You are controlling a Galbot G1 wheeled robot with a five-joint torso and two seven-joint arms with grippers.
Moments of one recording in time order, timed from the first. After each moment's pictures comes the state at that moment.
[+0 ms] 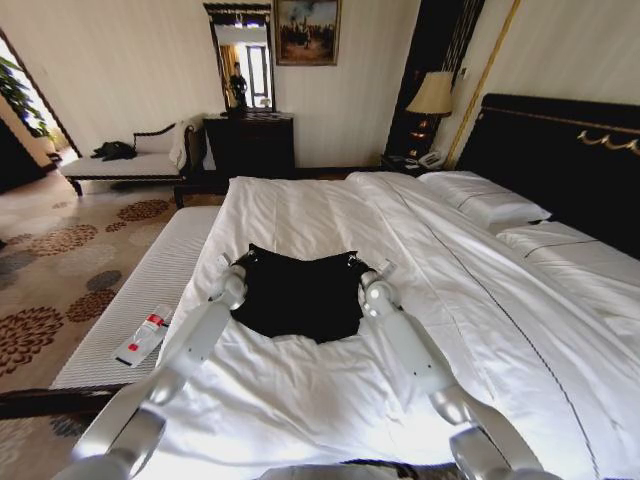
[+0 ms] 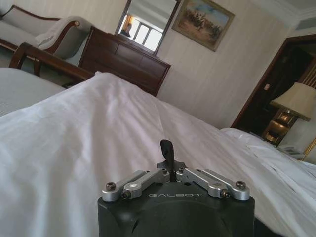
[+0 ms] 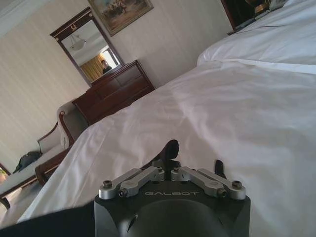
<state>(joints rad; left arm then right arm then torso) 0.63 -1.11 -0.08 -1.31 -1.05 0.05 -0.21 -0.75 1.21 0.15 1.46 1.01 -0.14 0.28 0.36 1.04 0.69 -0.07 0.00</state>
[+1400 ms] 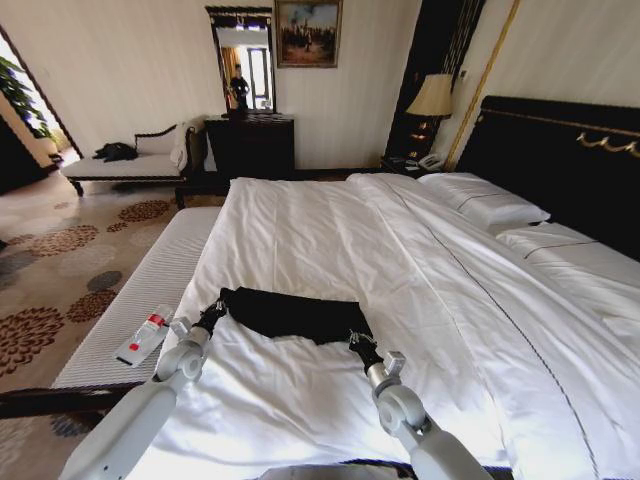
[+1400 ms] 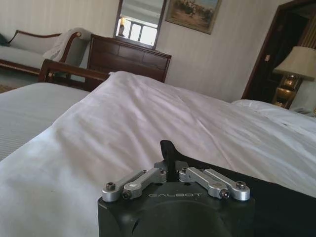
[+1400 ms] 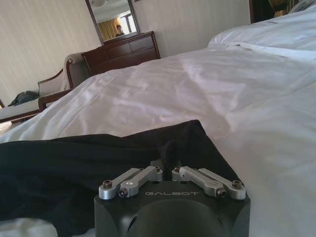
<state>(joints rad) 1.14 -0.87 -0.22 -1.64 -0.93 -0.08 -0.17 -1.35 1.13 0.17 1.86 0.63 -0.04 0.29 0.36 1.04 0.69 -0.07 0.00</state>
